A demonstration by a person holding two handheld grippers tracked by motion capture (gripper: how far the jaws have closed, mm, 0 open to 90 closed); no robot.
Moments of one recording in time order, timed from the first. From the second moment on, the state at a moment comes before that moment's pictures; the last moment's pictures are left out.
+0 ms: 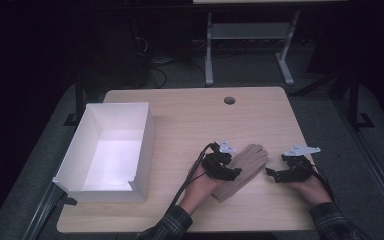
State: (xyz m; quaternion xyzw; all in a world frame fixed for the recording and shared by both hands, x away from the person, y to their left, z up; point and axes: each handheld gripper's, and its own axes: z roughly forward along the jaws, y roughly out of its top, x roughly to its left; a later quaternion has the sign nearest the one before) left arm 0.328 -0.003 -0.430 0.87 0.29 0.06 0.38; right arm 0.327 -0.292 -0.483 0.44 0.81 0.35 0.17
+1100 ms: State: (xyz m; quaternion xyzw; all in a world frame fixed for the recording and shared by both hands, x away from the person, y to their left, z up) left arm 0.293 0.034 -0.455 0.89 0.27 0.01 0.35; right arm 0.327 -0.292 -0.483 0.44 0.81 0.35 0.17
